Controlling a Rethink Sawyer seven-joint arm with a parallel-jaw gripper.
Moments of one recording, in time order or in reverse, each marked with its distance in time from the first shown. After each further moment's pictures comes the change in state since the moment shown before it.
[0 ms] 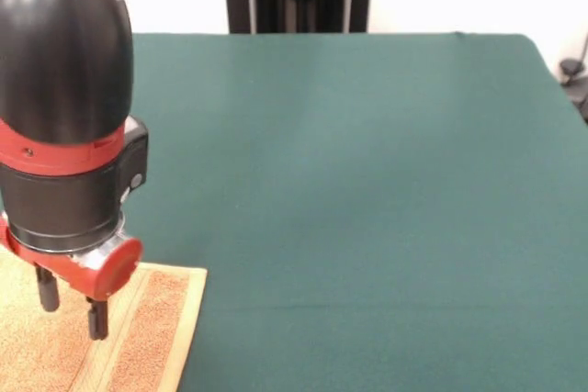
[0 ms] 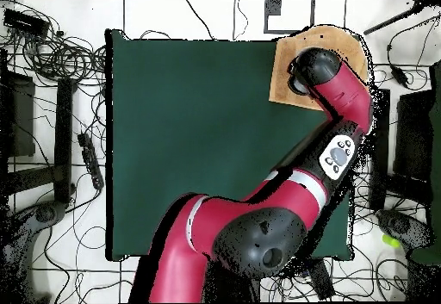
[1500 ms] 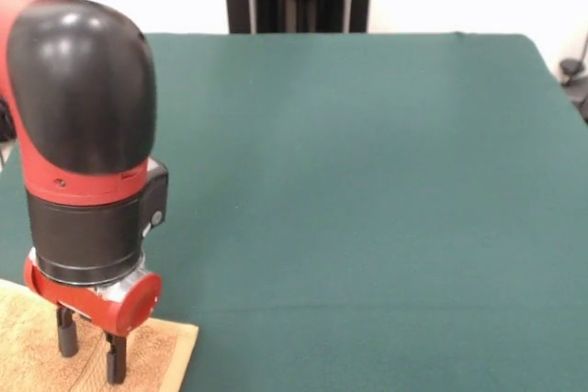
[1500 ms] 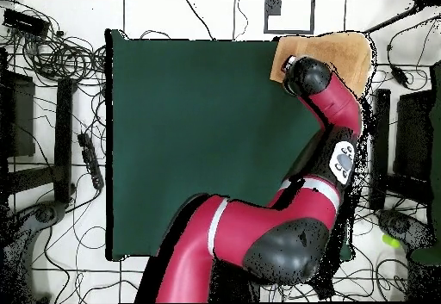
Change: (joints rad) arm -0.030 -0.064 0.313 0.029 -0.186 -0.247 0.000
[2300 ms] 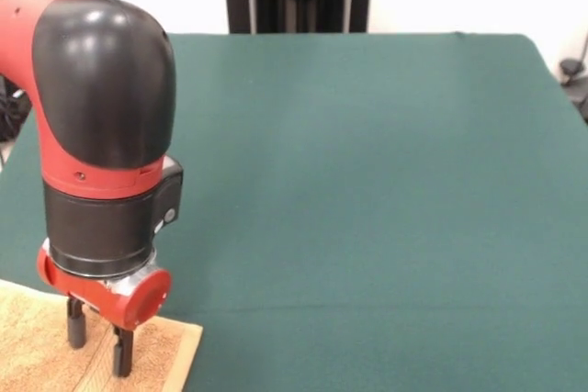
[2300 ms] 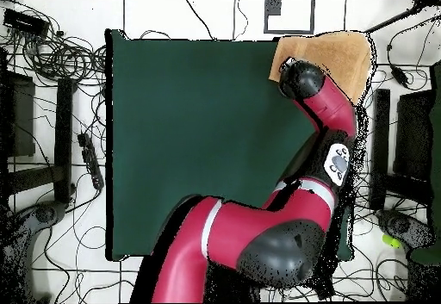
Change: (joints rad) arm 0.024 -0.021 -0.005 0.049 -0.015 -0.025 0.083
